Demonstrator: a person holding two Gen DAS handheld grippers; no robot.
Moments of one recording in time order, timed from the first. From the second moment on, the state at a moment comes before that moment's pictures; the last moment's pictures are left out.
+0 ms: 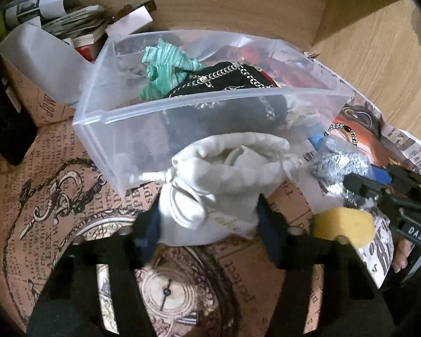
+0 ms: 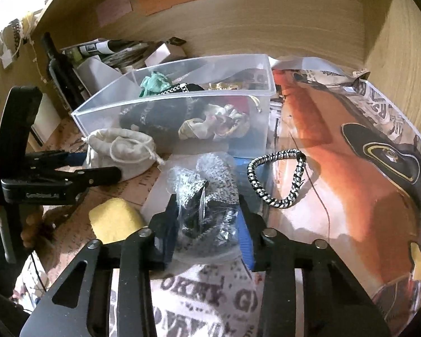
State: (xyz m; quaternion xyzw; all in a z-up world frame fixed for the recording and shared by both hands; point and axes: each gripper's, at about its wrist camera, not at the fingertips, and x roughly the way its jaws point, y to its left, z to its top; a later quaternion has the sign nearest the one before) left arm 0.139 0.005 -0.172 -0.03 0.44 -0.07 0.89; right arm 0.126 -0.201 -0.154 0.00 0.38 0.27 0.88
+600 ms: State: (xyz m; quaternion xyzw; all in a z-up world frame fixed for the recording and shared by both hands) left arm 0.089 0.010 -0.102 -0.04 0.34 -0.07 0.94; right arm 0.114 -0.203 -0.094 0.02 0.29 0.28 0.92
